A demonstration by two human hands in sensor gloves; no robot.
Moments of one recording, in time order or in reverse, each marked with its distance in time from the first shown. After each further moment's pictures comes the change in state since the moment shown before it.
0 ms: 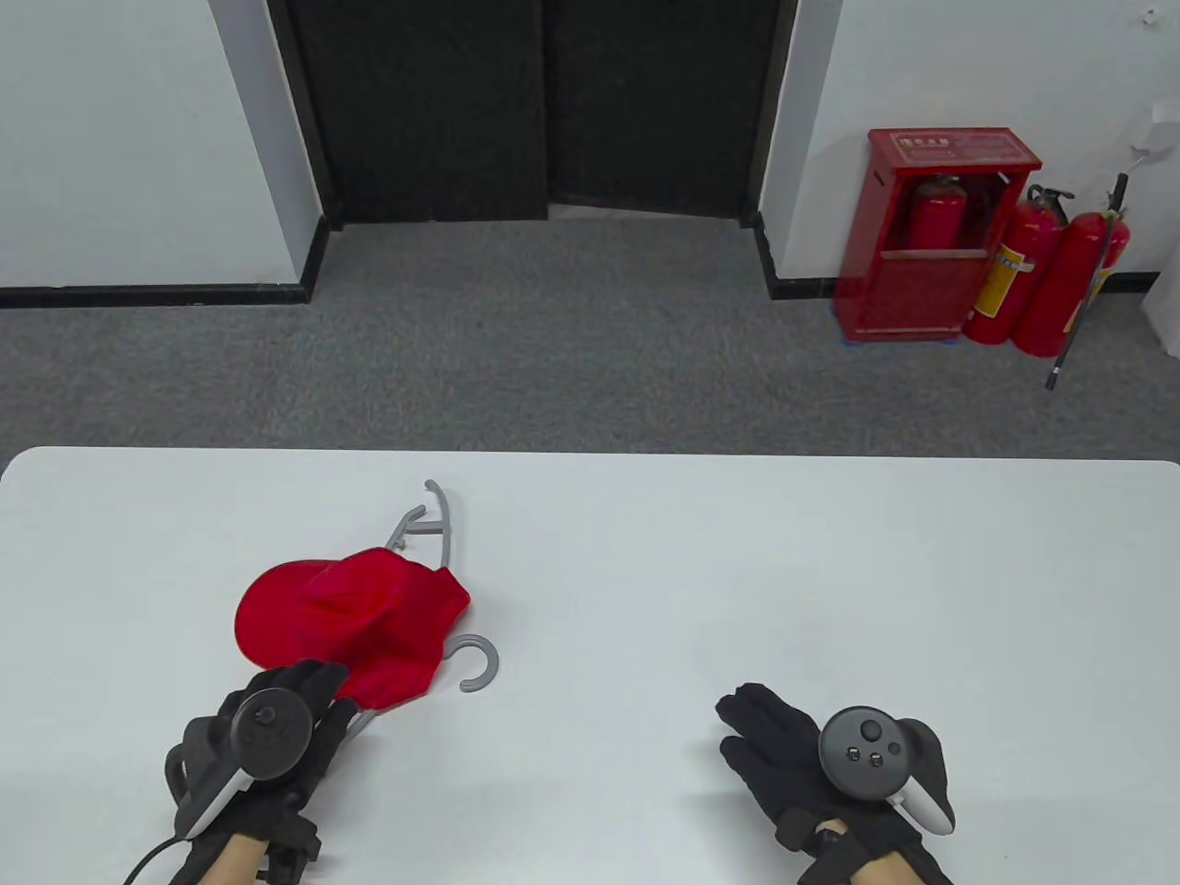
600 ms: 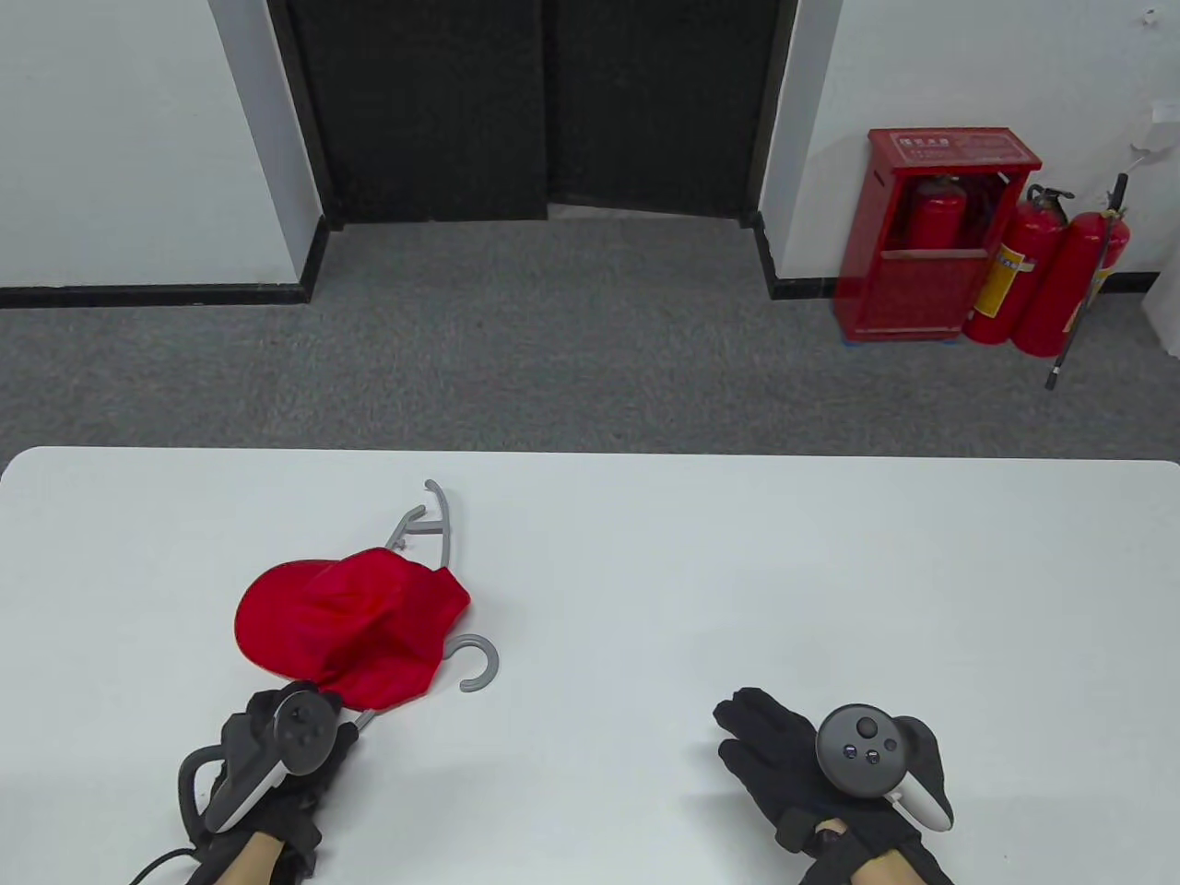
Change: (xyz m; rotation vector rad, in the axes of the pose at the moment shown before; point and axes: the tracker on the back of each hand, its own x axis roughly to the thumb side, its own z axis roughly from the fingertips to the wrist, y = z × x) left_hand -0.002 -0.031 -0.007 -0.099 0.072 -0.165; right_hand 0.000 0.002 -0.001 0.035 0.009 -0.005
